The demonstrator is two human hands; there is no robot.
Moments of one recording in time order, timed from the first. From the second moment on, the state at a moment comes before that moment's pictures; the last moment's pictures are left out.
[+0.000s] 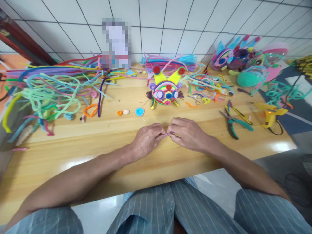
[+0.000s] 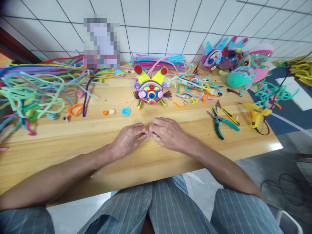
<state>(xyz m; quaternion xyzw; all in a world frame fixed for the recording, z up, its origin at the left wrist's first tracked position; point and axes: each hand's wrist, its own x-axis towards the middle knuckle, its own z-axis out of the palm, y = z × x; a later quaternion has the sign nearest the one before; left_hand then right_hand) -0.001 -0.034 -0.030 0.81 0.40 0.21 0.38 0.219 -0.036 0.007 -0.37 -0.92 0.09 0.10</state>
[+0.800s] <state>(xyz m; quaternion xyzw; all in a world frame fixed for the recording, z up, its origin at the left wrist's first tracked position) -0.006 -0.013 -0.023 0.68 0.39 0.26 0.56 0.219 -0.029 0.003 -0.48 -0.74 0.36 0.29</state>
